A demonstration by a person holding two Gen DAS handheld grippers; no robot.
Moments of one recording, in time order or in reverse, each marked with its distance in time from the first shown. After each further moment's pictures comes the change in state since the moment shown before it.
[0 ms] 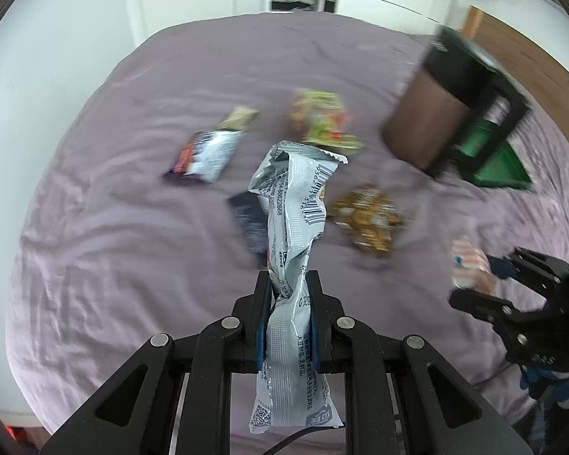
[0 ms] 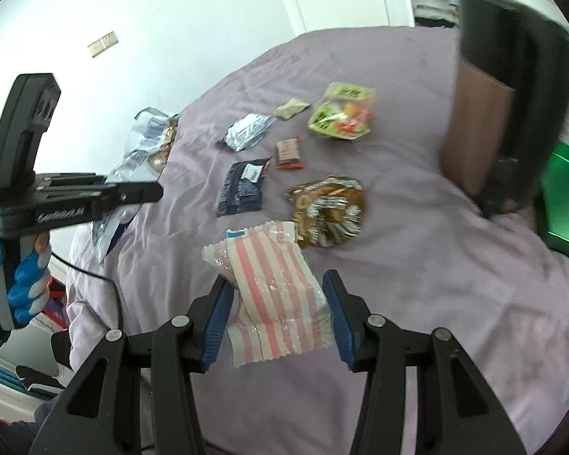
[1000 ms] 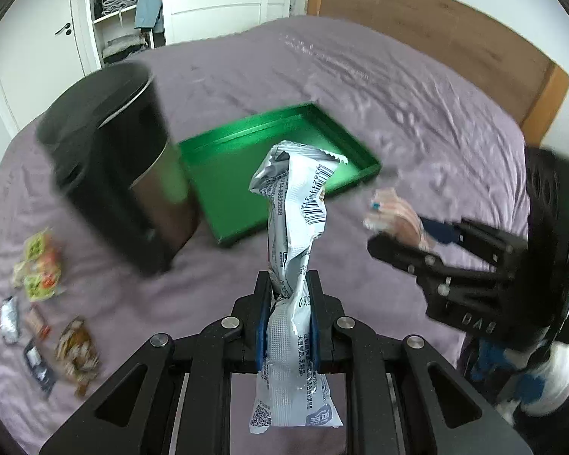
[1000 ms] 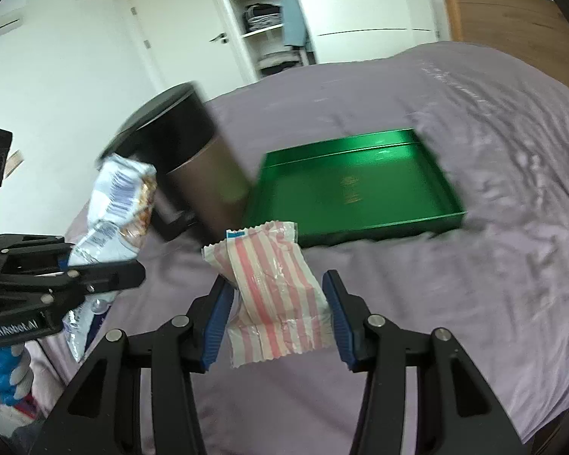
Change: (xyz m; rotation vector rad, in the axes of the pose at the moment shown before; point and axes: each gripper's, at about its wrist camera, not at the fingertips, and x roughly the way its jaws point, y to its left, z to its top) left arm 0.027 -0.346 0.095 0.354 -0.055 -0.246; right arm -0.185 -0.247 -0.050 0.320 -0.260 -0.332
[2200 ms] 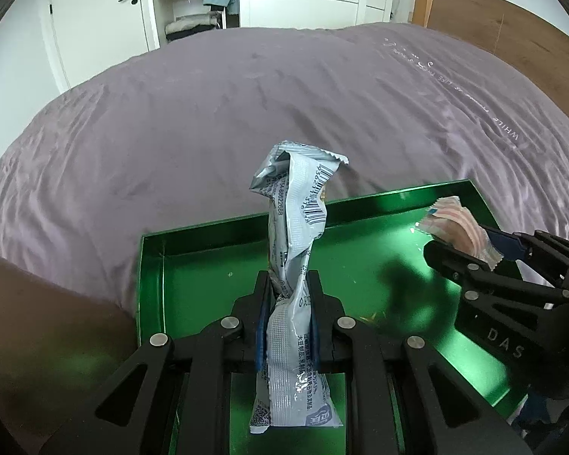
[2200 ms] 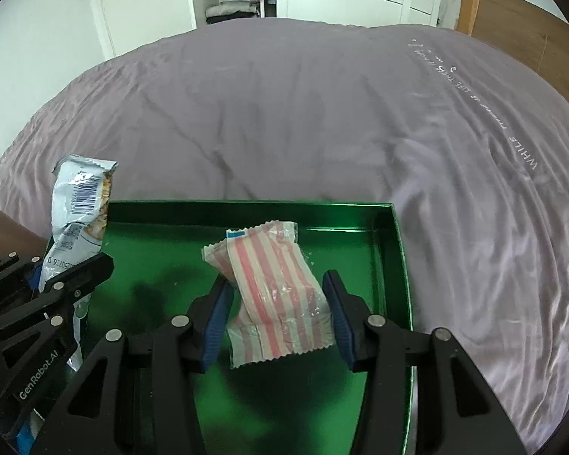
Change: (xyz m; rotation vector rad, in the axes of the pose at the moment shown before) left arm 0.240 0.073 0.144 -0.245 -0.033 0.257; right arm 0.241 -0.107 0.158 -0.118 0.189 -0.225
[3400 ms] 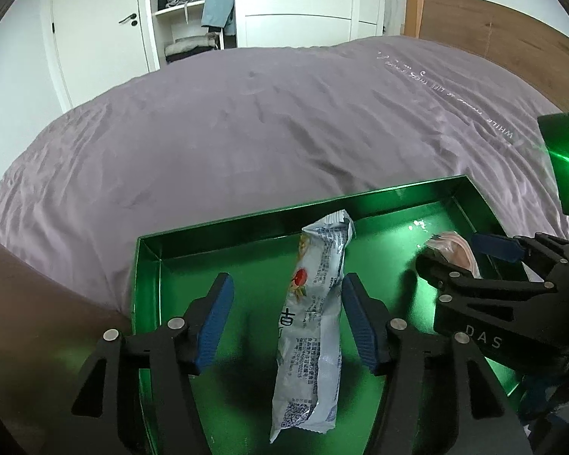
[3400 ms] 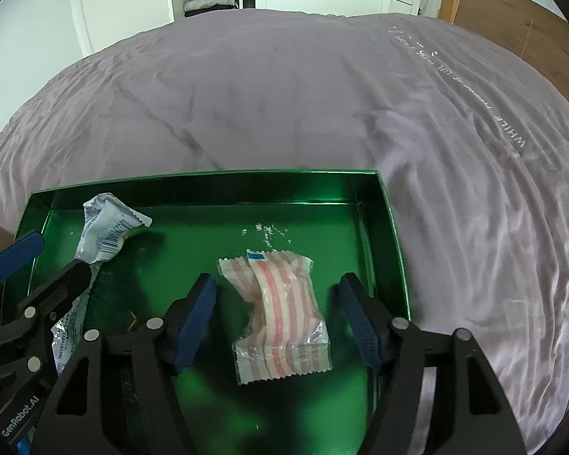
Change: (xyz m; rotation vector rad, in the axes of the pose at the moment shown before) left arm -0.005 -0.004 -0.012 0.028 -0.093 0.030; right arm 0.018 -0.002 -0.008 0.035 0.020 -0.084
